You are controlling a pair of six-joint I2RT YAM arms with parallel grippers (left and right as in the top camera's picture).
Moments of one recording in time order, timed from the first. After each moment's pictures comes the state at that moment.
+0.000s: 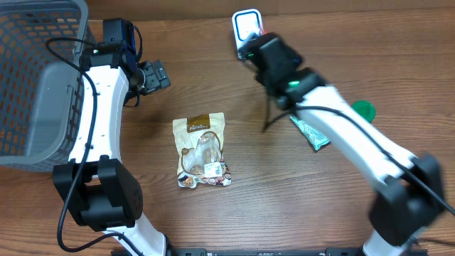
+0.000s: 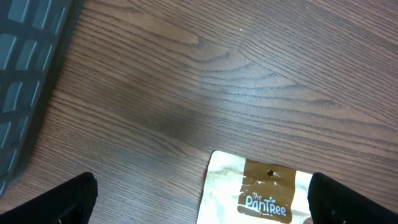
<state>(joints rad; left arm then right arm) 0.09 1.87 1.72 -1.10 -0.05 -0.34 0.57 1.84 1.62 -0.62 0.47 -0.41</state>
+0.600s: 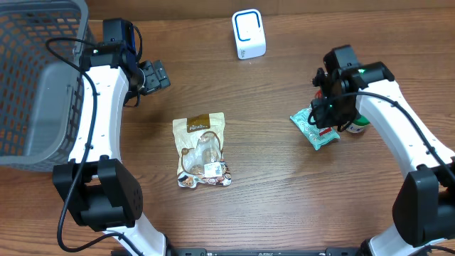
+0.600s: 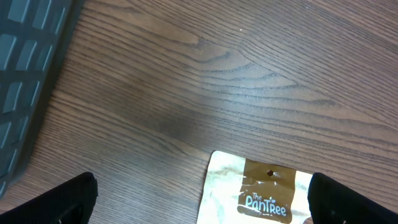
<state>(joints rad) 0.09 1.87 1.72 -1.10 -0.05 -0.34 0.23 1.77 1.41 -1.09 -0.09 0.04</state>
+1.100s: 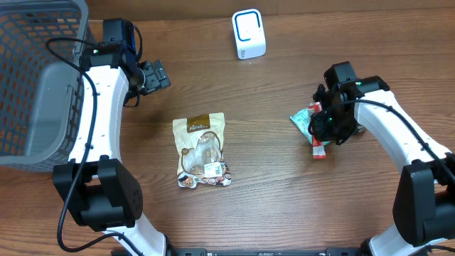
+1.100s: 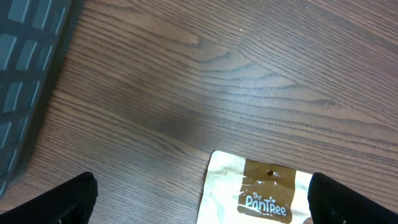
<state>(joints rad) 0.09 1.87 1.72 -1.10 -0.05 -0.34 0.22 1.77 1.27 -1.03 -0.14 0.07</state>
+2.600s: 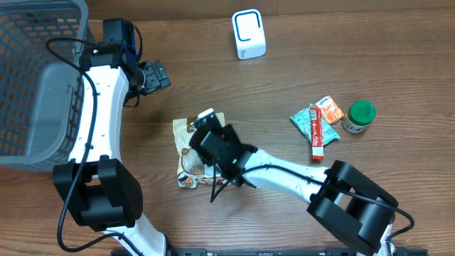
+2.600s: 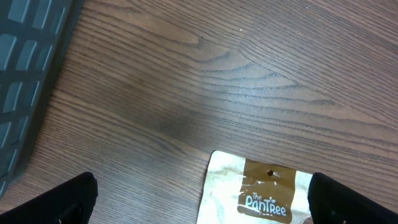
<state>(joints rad) 0.09 1.87 1.72 -1.10 -0.05 -0.34 0.99 1.99 1.27 -0.19 0.35 0.39</state>
